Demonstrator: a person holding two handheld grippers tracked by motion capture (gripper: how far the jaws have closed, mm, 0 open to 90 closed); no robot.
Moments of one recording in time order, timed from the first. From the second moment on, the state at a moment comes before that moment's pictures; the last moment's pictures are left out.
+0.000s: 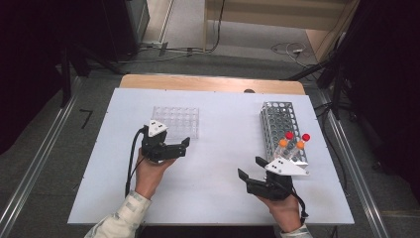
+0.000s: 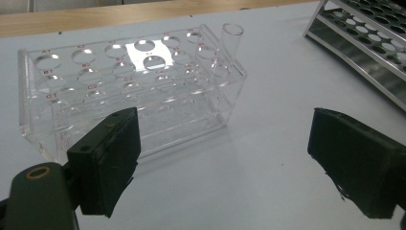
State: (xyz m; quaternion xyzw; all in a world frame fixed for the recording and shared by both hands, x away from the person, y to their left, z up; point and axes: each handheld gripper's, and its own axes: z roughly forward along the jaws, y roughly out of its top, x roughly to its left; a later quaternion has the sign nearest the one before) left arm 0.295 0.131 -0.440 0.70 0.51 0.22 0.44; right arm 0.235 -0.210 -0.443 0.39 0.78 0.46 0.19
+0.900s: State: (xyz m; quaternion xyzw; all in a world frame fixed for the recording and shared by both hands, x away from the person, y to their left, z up) left arm 0.293 0.137 -0.439 0.69 0.52 0.23 0.44; right arm 0.213 -0.295 -0.436 0.46 0.72 0.45 0.24
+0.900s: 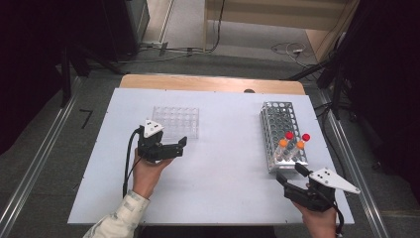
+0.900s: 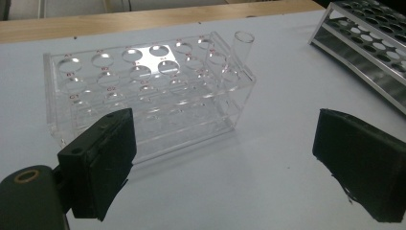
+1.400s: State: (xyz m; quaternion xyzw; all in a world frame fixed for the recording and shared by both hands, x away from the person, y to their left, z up) left arm 0.292 0.138 -0.439 0.69 0.52 0.23 0.45; right arm 0.230 -0.309 -0.446 0.48 0.71 0.43 0.27
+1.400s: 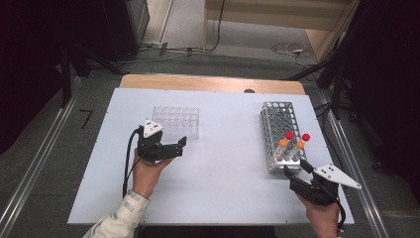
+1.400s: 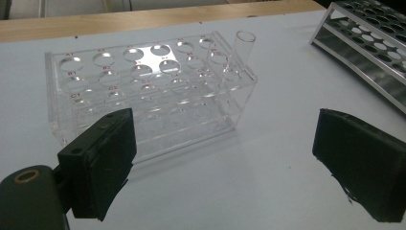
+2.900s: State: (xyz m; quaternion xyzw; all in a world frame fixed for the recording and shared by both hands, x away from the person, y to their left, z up) left arm 0.293 0.138 -0.440 0.69 0.52 0.23 0.44; right arm 0.246 -0.311 -0.422 0.48 0.68 0.46 0.31
